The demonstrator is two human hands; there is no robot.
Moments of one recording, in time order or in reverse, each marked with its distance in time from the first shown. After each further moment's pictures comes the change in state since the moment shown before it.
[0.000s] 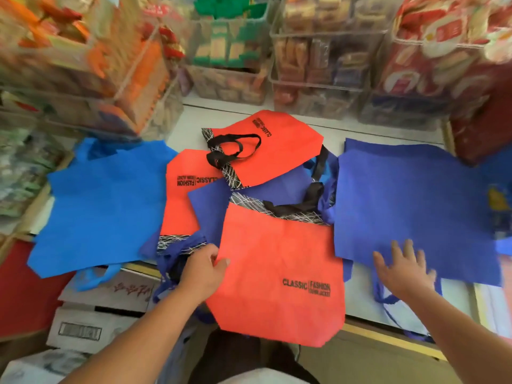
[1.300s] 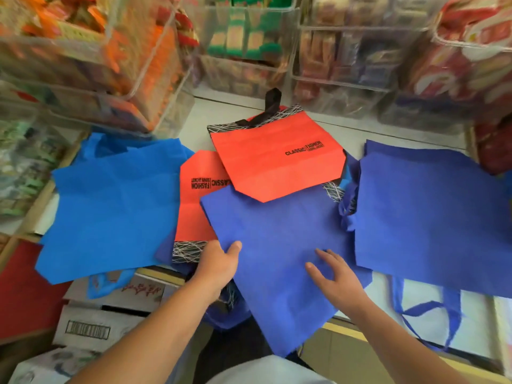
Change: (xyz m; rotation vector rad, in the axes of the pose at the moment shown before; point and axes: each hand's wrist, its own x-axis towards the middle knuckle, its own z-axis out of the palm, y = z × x) left_hand 0.030 0.014 -0.024 -0.428 -0.035 -0.310; right_hand -0.084 -0.147 0.034 0.583 -0.238 -0.237
